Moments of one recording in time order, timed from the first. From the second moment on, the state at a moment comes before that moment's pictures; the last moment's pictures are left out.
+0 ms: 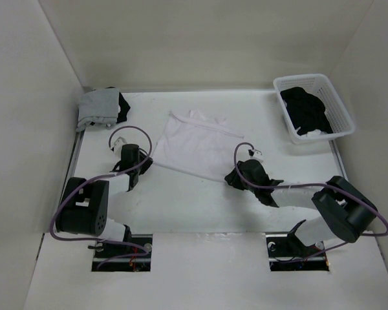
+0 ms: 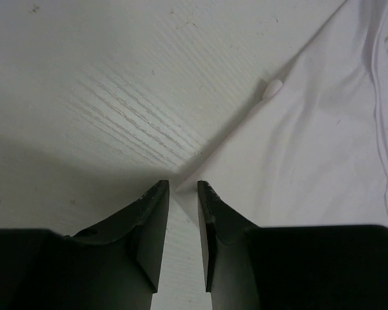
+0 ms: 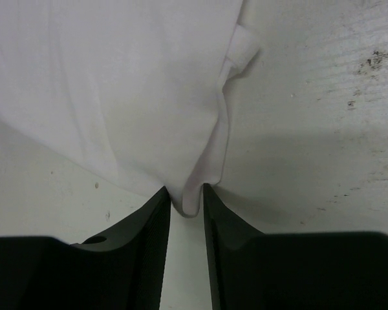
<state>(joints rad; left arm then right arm) -0.15 1.46 0.46 0.32 -0.12 -0.93 0.69 1.43 0.43 0.35 0.18 0.89</state>
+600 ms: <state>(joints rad) -0.15 1.47 0.46 0.35 -0.10 -0.94 0.68 1.39 0.40 0.34 0.18 0.92</state>
